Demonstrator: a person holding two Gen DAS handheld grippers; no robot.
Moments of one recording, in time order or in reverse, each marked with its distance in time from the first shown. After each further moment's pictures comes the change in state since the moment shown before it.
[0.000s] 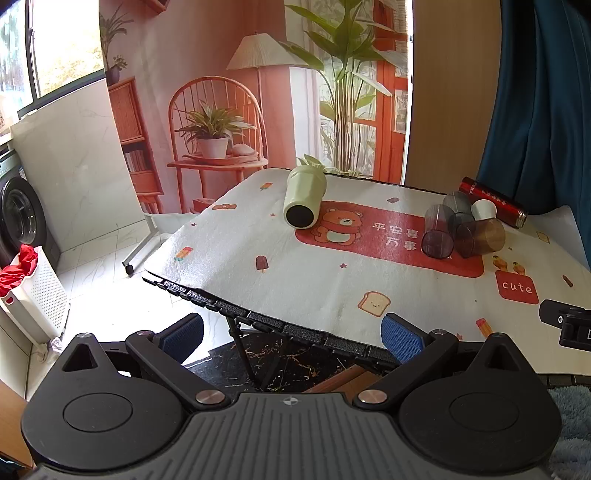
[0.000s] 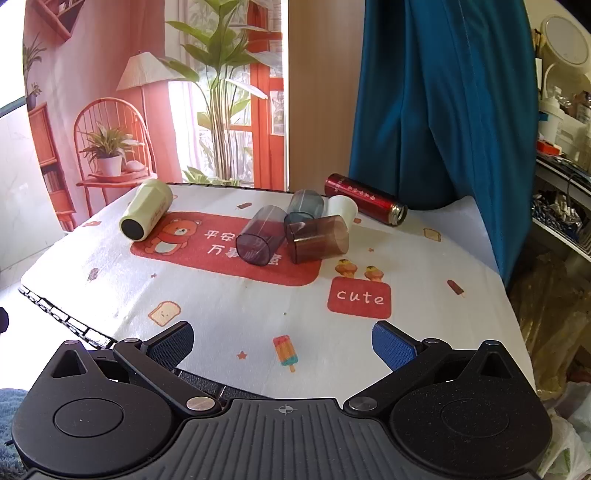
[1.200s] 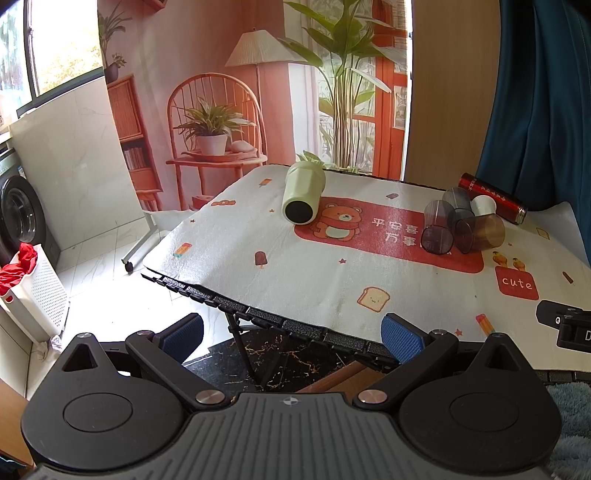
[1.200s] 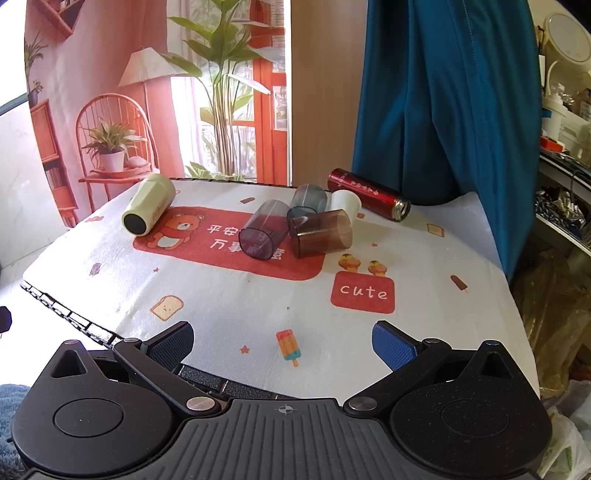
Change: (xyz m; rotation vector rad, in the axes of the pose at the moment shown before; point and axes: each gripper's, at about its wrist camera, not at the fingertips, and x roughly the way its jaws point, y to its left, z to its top) left arm 0.003 -0.001 -0.002 0.006 0.011 0.000; right arm 0.002 0.000 -0.004 0.001 0.013 0.008
